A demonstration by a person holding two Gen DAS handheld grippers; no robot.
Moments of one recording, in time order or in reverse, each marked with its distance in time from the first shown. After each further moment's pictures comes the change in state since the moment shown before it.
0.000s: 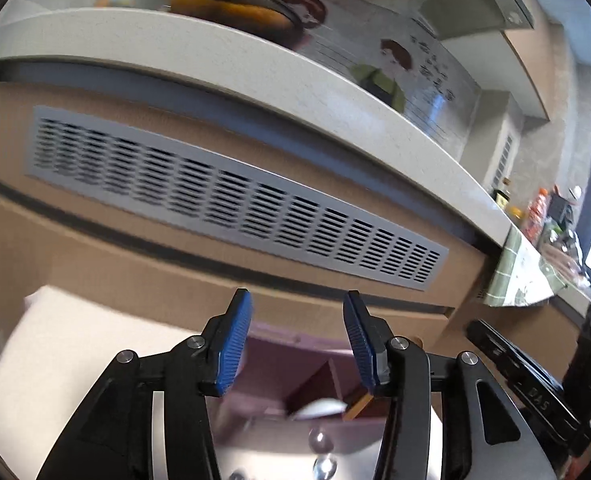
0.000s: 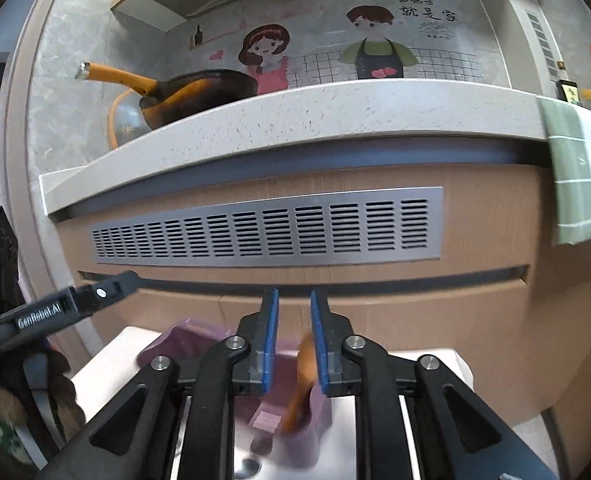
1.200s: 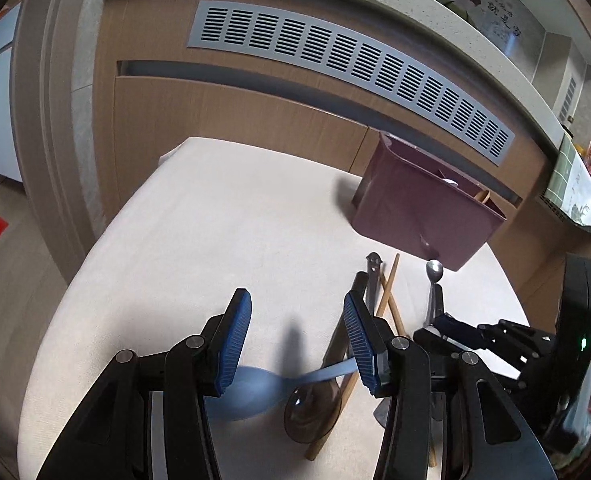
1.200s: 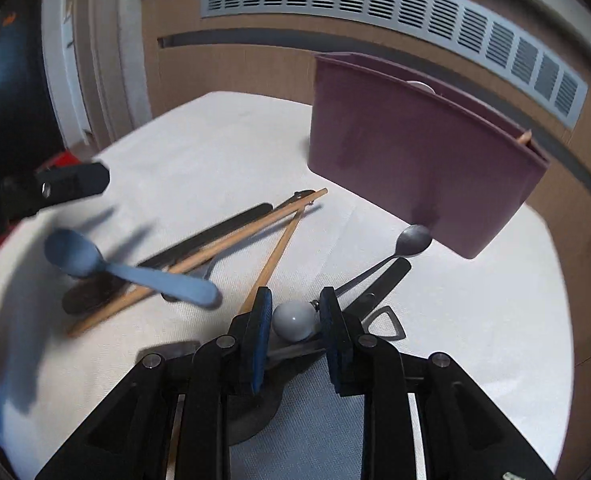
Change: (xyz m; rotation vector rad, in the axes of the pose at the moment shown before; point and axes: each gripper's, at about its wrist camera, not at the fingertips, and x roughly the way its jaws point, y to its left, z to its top) left arm -0.121 0.064 -0.113 -0.029 0.287 0.286; right arm 0.013 0.137 -0.150 -0.358 0.561 0.085
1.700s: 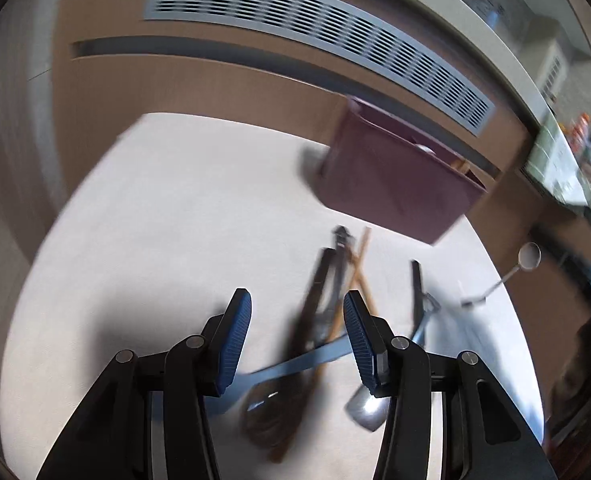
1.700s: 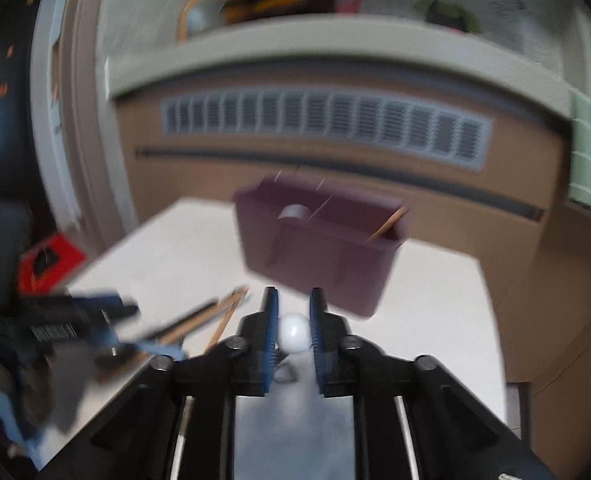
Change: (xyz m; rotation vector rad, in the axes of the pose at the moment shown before) left arm 0.028 -0.024 0.004 0.071 0.130 -0.118; right arm -0.112 -0.084 0.013 0.175 -0.304 -0.025
